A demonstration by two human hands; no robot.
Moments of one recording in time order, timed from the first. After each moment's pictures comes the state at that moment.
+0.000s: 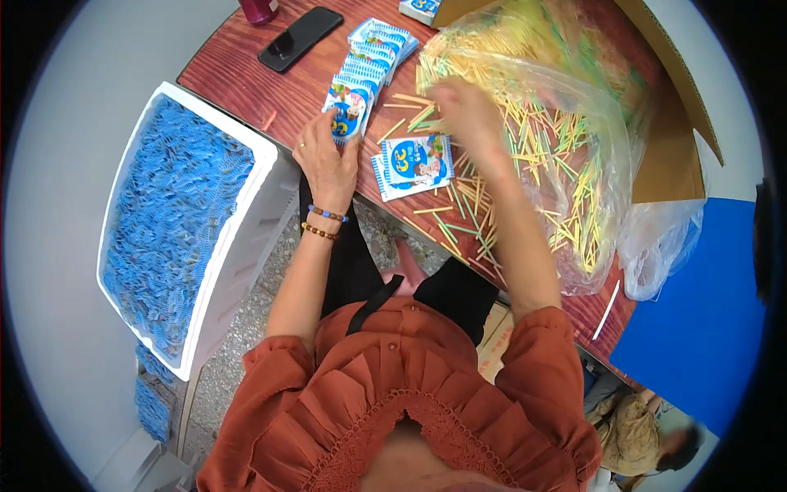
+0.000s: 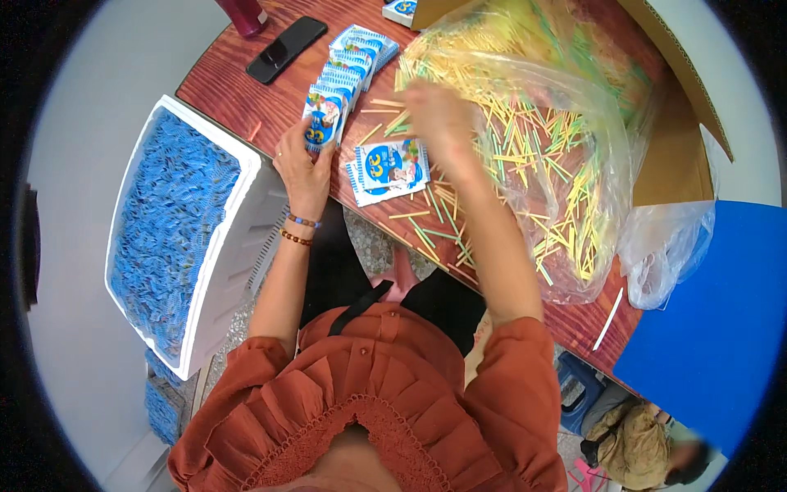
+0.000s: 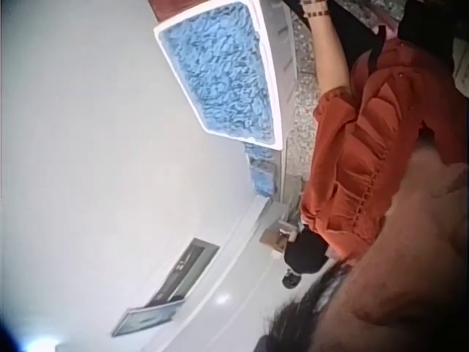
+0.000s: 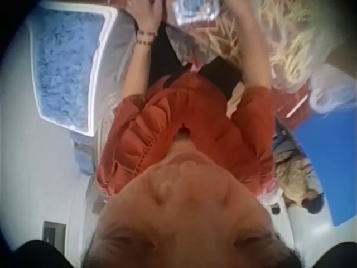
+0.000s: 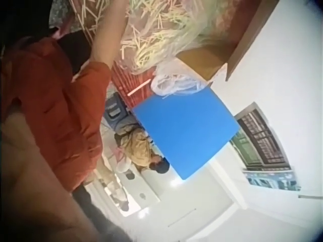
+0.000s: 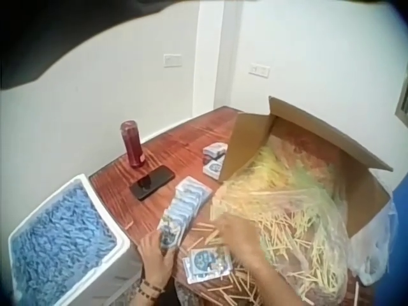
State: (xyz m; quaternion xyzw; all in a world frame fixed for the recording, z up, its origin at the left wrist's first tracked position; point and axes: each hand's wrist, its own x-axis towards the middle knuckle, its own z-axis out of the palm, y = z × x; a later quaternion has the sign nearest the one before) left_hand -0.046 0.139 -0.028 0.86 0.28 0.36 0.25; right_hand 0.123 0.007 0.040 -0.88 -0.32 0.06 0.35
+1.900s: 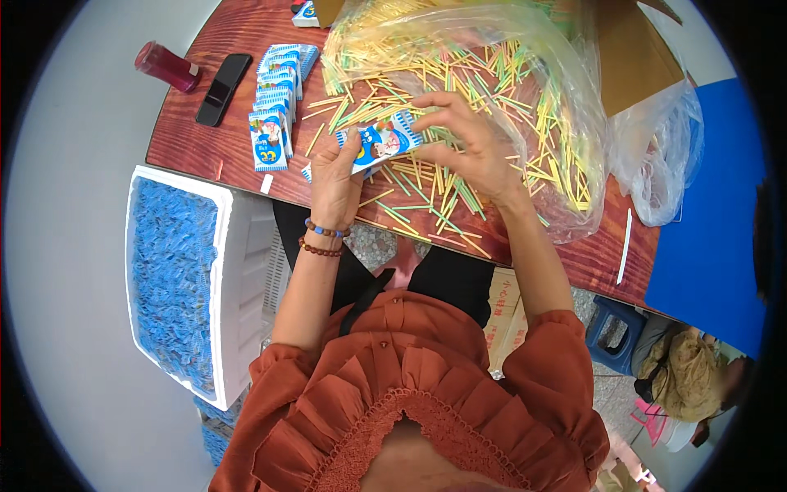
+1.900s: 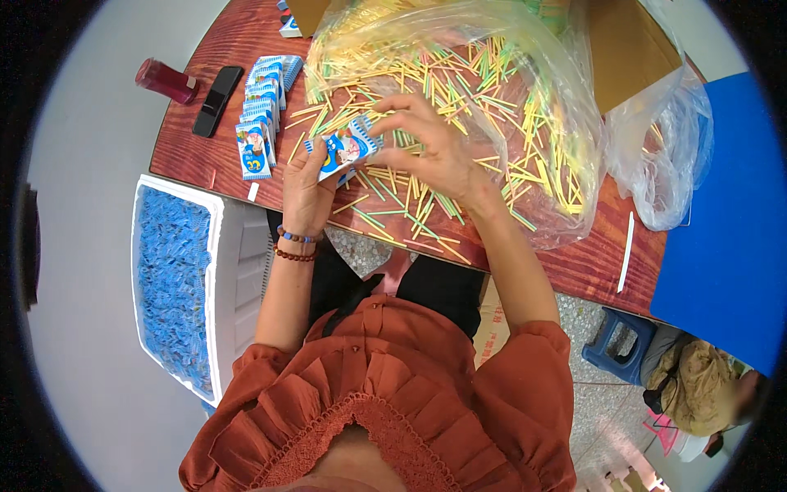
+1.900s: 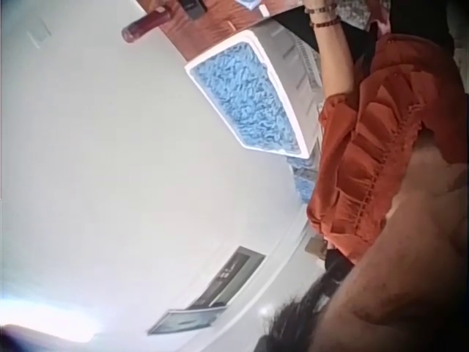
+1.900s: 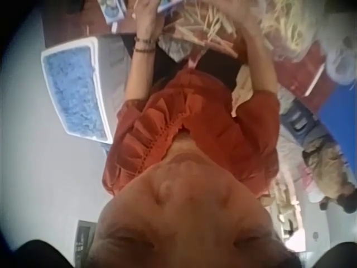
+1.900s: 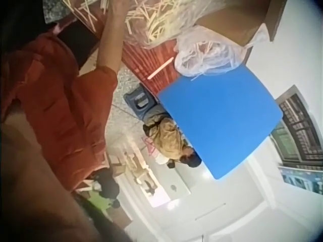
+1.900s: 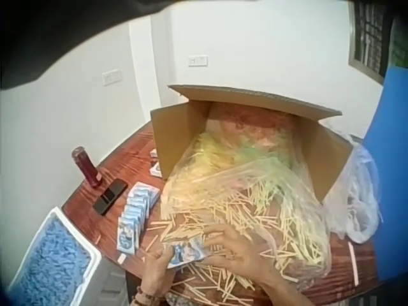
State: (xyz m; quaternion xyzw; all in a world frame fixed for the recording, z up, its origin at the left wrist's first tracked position) left_hand -0.003 0.042 0.011 0.42 0.18 0.11 0.88; right_hand 0.098 -0.144 0.042 -0.69 -0.45 0.07 0.56
